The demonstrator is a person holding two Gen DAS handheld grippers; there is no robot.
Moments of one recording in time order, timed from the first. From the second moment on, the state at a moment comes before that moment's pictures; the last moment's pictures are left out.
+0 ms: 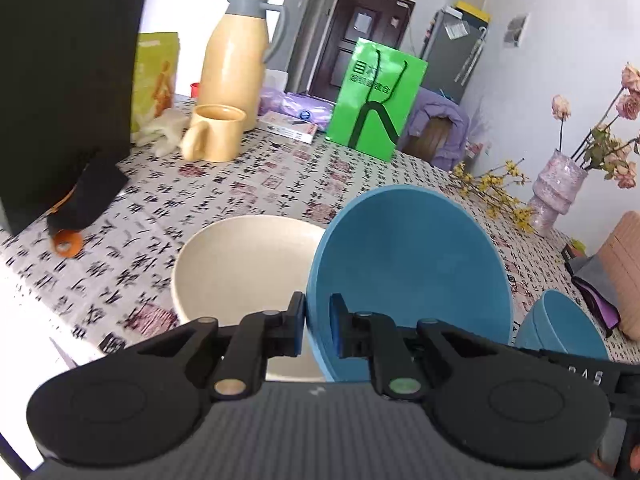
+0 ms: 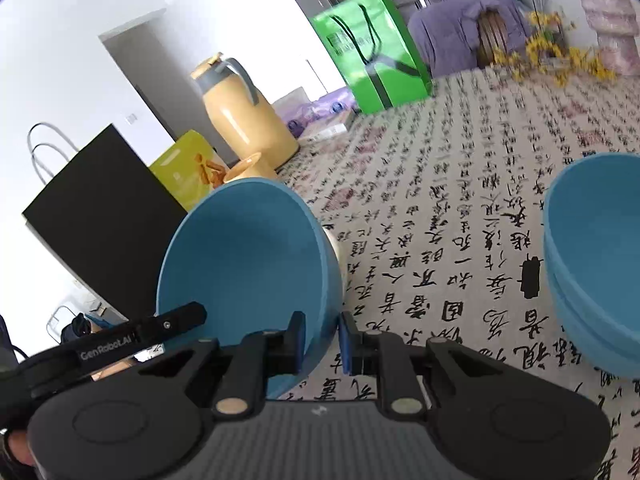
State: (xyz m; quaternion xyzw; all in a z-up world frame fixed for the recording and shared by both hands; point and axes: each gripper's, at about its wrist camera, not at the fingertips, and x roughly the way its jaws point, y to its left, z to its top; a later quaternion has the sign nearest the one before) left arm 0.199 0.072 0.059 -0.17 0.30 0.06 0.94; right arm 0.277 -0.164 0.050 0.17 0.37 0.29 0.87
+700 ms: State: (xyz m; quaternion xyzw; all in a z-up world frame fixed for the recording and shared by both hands) left arm 0.199 0.032 0.078 -0.17 0.27 0.03 0.95; right arm 0.249 -0.202 0.071 0.17 0.30 0.26 0.90
